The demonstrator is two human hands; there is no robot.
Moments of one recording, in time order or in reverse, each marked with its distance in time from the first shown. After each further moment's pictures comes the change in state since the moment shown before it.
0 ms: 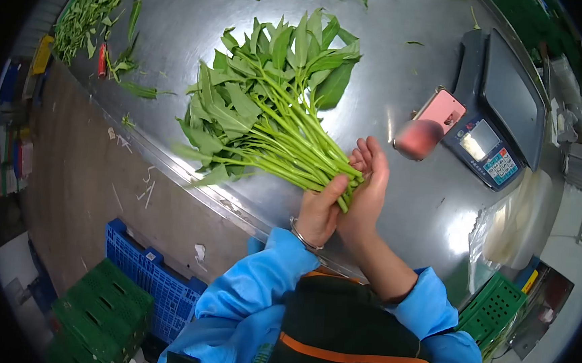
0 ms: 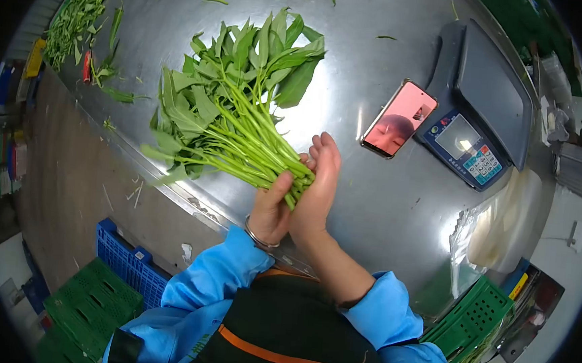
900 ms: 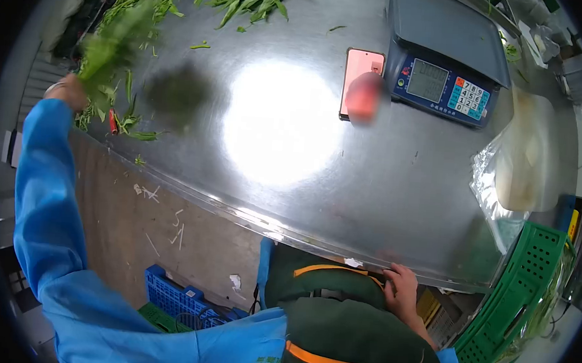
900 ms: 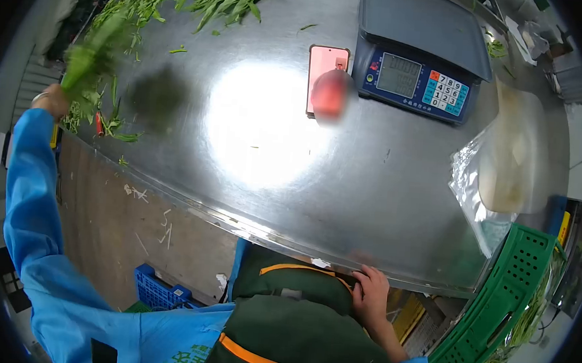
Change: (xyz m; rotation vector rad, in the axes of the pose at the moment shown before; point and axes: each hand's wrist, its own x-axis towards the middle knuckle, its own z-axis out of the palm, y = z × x) left_hand 0.093 0.507 0.087 -2.571 -0.408 0.371; right_hand -0.200 0.010 -0.299 -1.224 -0.230 -0.245
